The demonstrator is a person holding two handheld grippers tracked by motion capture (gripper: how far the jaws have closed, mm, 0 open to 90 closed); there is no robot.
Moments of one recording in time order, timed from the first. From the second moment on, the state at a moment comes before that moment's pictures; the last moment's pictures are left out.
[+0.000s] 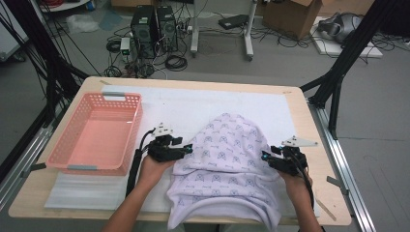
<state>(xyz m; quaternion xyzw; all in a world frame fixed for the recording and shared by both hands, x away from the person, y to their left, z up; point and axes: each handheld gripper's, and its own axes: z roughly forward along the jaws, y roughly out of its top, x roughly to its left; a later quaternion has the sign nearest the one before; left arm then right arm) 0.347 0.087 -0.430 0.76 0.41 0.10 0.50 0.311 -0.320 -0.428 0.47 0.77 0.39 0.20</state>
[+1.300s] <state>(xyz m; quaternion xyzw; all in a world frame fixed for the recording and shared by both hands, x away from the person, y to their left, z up) 0.286 0.111 -0.447 0.76 0.39 0.10 0.51 0.302 -0.297 -0.407 0.41 0.79 0.42 0.18</state>
